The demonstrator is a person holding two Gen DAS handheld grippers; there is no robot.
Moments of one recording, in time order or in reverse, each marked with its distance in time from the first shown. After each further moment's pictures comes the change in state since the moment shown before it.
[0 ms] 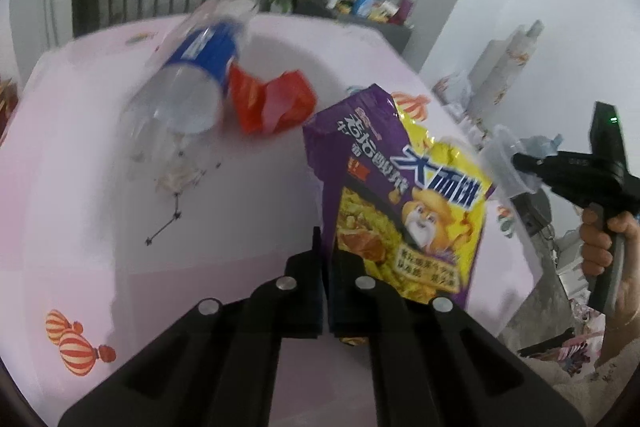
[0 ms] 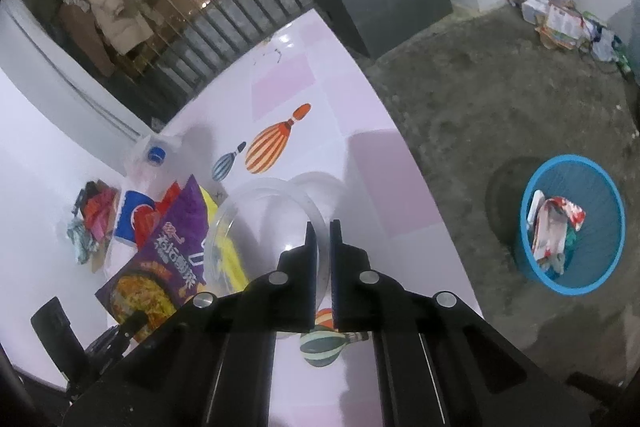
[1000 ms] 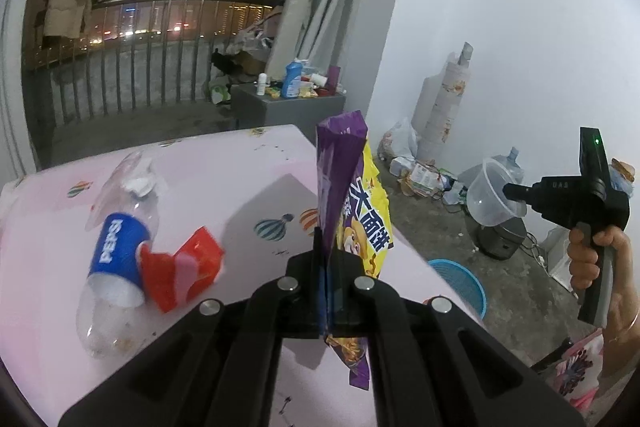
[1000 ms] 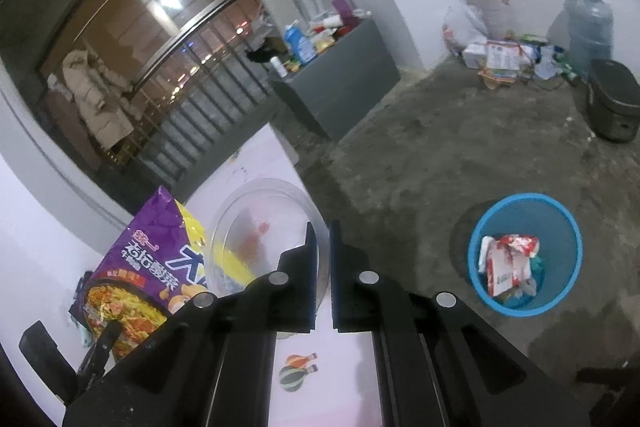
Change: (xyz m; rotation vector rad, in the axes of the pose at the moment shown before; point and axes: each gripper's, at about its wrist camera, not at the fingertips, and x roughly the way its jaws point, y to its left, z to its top) left arm -0.022 -0.080 0.075 0.220 -0.248 -0.112; right arm -0.089 -0.040 0.021 0.156 -0.300 -0.067
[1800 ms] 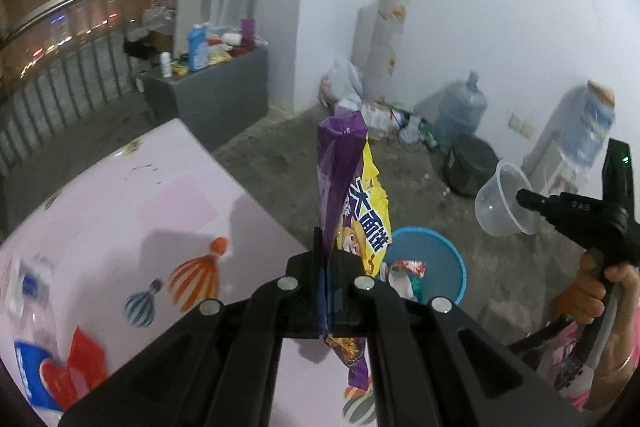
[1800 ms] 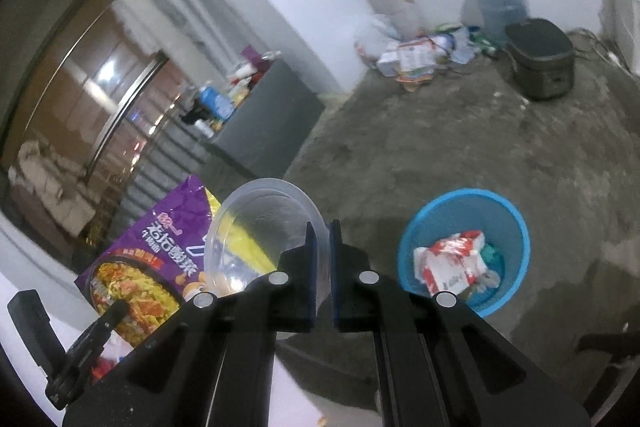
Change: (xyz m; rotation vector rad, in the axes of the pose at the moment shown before) left arm 0.155 -0.133 0.065 0.240 0.243 -0.139; right arm -0.025 -0.116 0.004 0.275 -0.129 -0.131
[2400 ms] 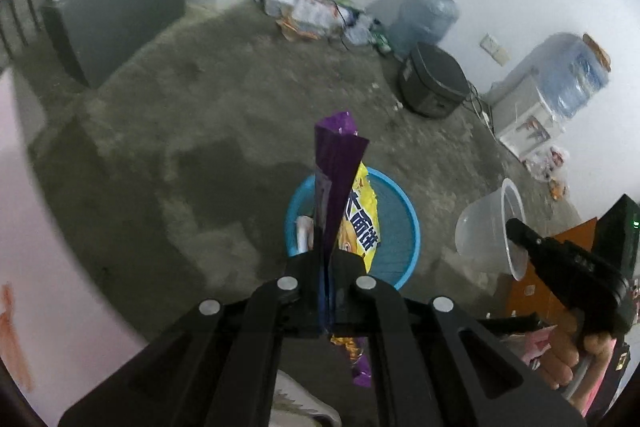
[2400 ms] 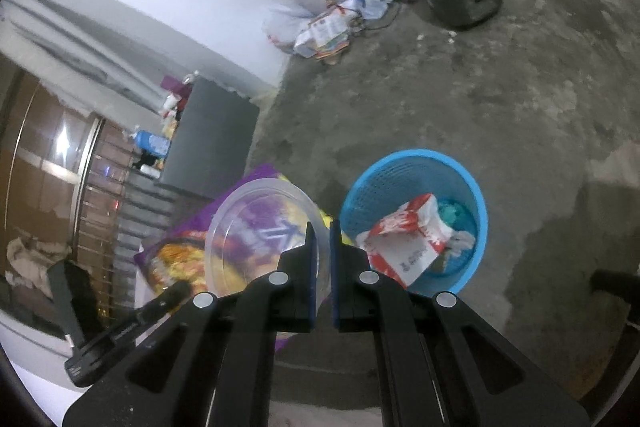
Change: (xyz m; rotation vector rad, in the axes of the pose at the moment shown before) left arm 0.213 -0.100 0.027 0.002 0.398 -0.223; right arm 0.033 -0.112 0.003 0.313 0.047 -0.084
